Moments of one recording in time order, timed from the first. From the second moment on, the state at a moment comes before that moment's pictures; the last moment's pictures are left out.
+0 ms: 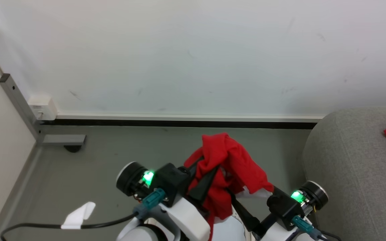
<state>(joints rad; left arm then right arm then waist) -0.35 0.20 -0.63 -0.15 -0.24 0.10 0.11 -0.36 -0.13 0.62 0.38 0.18 0.13 -0.26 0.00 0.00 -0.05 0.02</state>
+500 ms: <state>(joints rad) -0.36 0.19 -0.66 -0.13 -0.25 0.09 0.12 -0.41 -0.05 0.60 0.58 0.31 0.13 -0.26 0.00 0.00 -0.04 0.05</state>
